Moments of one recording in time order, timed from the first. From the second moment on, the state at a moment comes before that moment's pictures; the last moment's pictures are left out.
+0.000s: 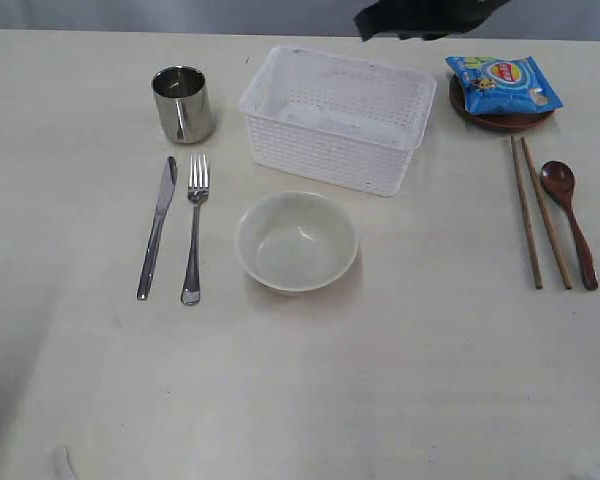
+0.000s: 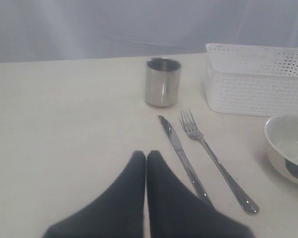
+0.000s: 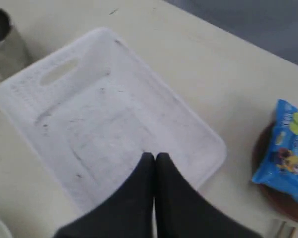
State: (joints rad) left arm -0.22 0.00 0.00 -0.17 0.34 0.11; right arm 0.38 1.67 -1.30 0.04 0.54 -0.19
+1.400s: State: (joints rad) left arm -0.22 0.00 0.00 -0.17 0.34 0.11; right arm 0.00 1.93 -1.21 -0.14 0.98 0.15
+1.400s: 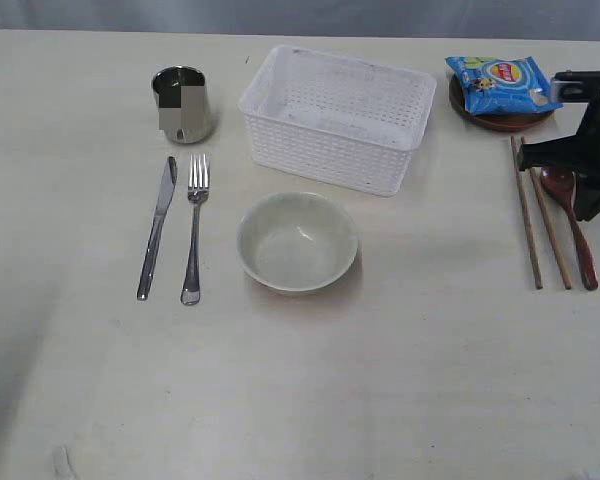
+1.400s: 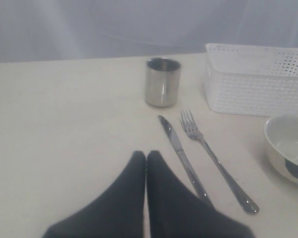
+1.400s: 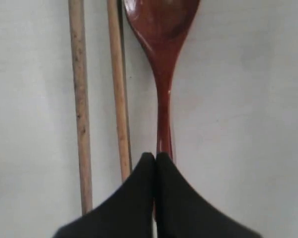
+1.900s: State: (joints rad) left arm -0.22 0.00 0.00 -0.17 0.34 0.11; right arm 0.00 1.93 -1.21 -0.18 0.92 0.16
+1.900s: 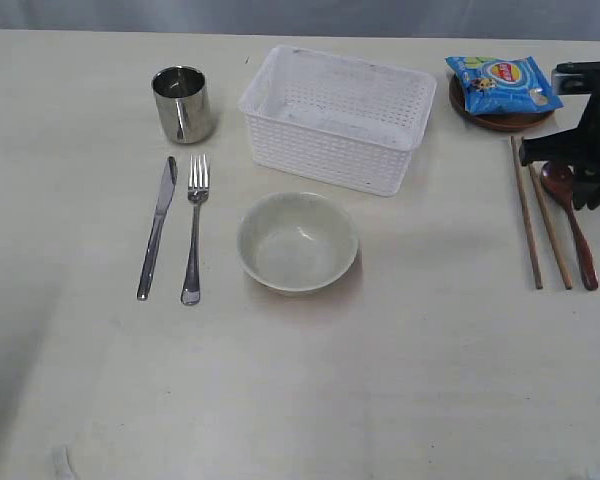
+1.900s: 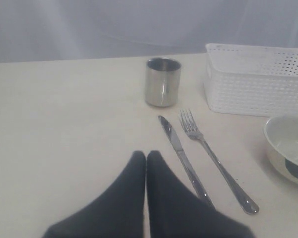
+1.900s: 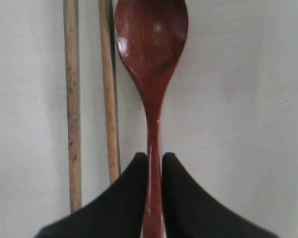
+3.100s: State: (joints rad) left arm -0.22 0.00 0.00 -0.17 0.34 0.11; right arm 0.00 1.98 -1.21 -0.22 0.91 0.19
